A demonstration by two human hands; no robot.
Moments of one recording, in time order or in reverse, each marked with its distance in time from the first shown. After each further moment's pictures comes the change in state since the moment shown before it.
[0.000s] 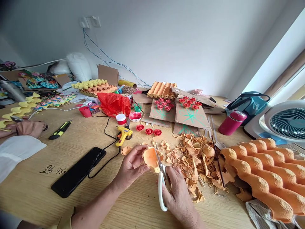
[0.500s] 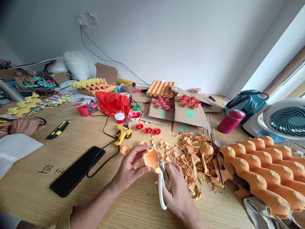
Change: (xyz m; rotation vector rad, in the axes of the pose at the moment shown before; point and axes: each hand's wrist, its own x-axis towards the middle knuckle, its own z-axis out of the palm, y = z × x) left_hand 0.001 0.006 0.001 0.170 -0.072 0.085; right_hand 0.004 -0.002 -0.005 -0.011 -0.012 -0.052
